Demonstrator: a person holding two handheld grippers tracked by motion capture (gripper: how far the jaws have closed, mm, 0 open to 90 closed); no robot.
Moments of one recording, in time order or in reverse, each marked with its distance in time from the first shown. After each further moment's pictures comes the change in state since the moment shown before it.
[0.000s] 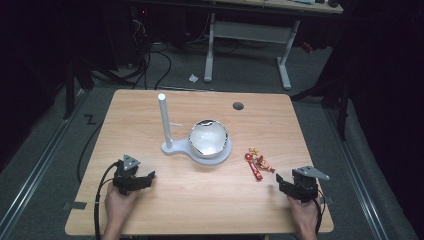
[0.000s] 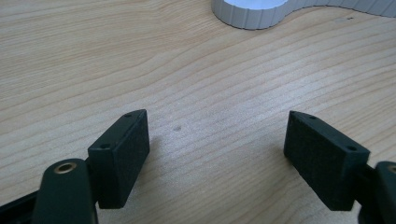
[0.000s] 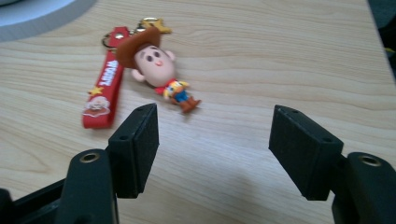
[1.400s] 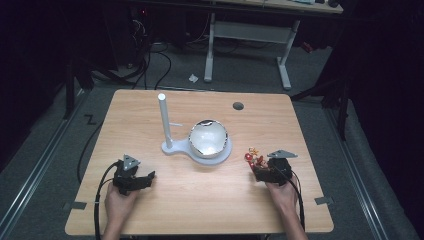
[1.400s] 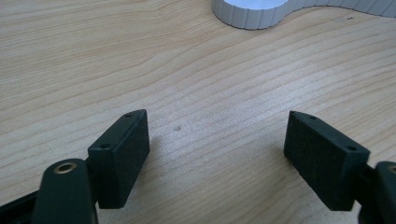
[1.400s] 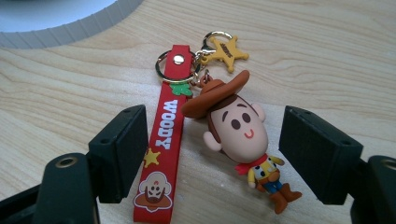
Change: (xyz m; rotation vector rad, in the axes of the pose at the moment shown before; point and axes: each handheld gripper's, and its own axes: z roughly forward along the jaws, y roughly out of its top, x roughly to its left) left arm 0.000 0.000 0.000 0.000 -0.001 0.000; right arm 0.039 0.041 0.059 0.110 0.101 -0.103
